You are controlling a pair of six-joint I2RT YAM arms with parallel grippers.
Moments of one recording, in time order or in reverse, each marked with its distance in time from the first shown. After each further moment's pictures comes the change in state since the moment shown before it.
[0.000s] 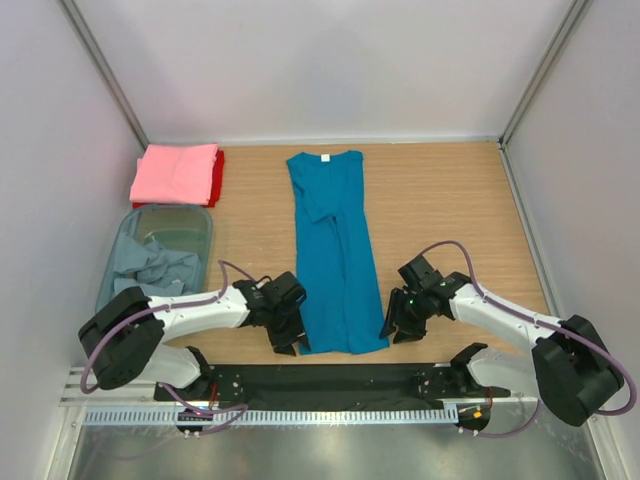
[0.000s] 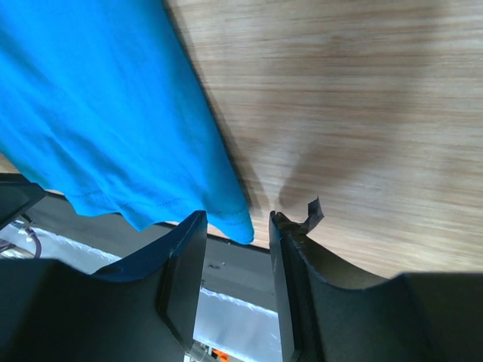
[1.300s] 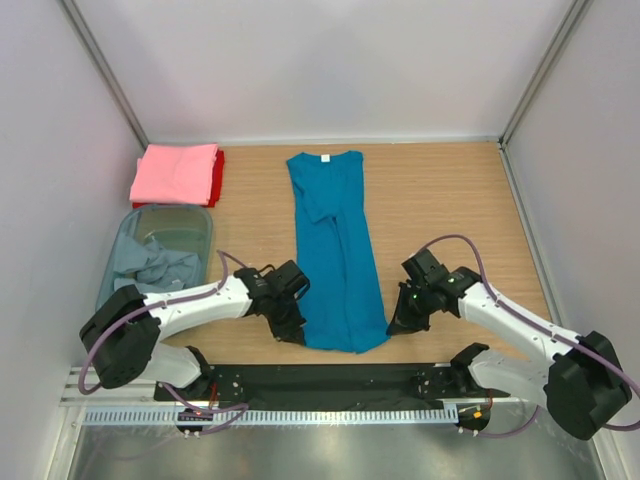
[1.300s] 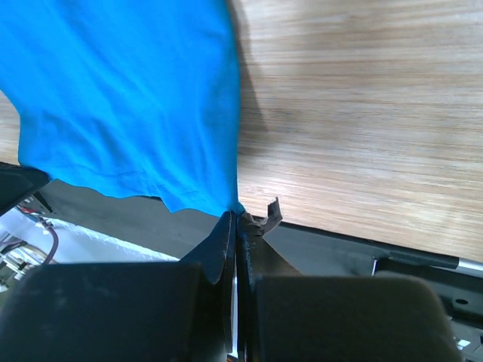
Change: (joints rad) left arm 0.021 0.011 0.119 -0.144 -0.016 -0.033; right arm -0.003 -0.088 0.072 -0.124 0.022 0.005
